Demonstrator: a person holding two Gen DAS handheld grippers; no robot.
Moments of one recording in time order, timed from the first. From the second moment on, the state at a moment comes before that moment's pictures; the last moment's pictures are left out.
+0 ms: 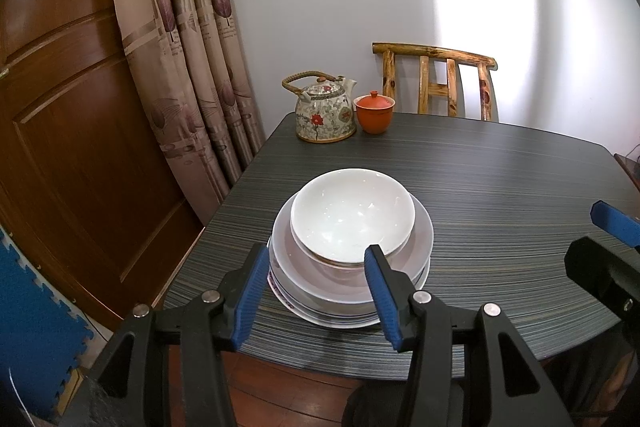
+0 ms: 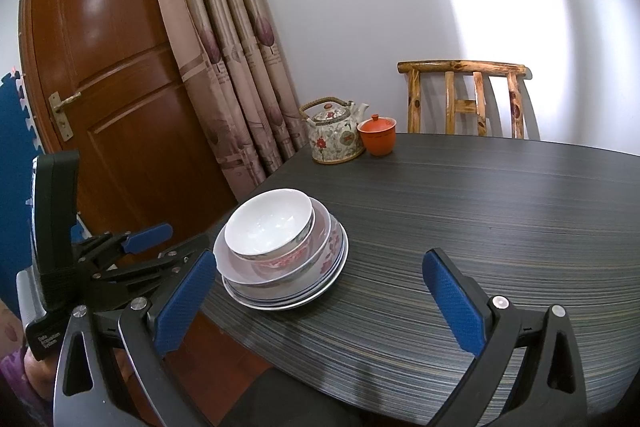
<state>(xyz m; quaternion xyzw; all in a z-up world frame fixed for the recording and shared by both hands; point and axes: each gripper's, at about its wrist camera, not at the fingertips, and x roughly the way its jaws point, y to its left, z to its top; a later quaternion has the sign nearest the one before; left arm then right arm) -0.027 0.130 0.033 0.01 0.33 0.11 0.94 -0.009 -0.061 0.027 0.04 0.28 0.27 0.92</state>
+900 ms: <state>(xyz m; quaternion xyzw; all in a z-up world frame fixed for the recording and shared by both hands) -0.019 0.130 0.035 0.01 0.33 0.11 0.94 0.000 -0.047 0.038 0.02 0.26 0.24 0.93</state>
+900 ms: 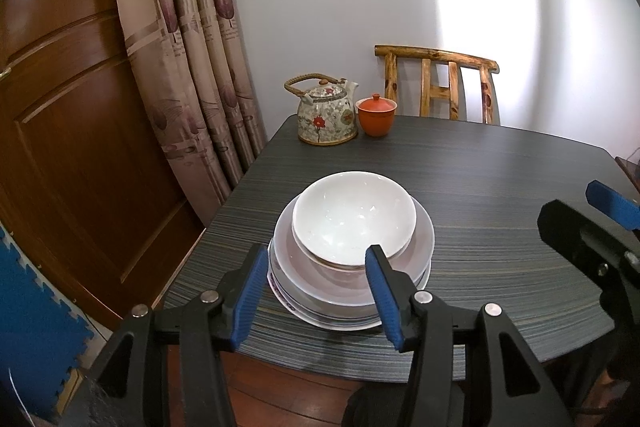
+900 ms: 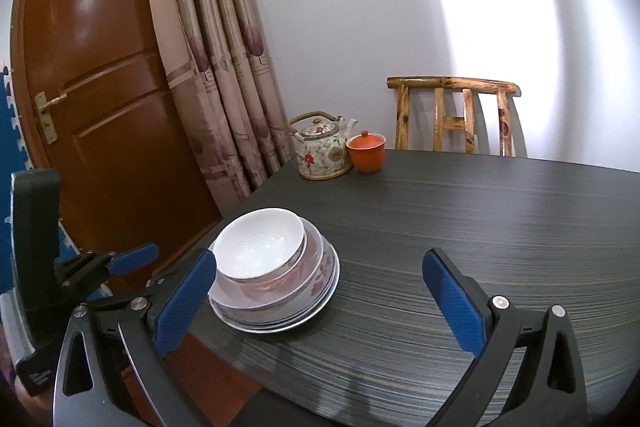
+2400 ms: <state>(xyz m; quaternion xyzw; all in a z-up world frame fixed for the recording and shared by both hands) -0.025 0.121 0.034 0.02 0.33 0.12 0.94 -0.001 -0.041 0.040 0.02 0.26 0.24 0.94</state>
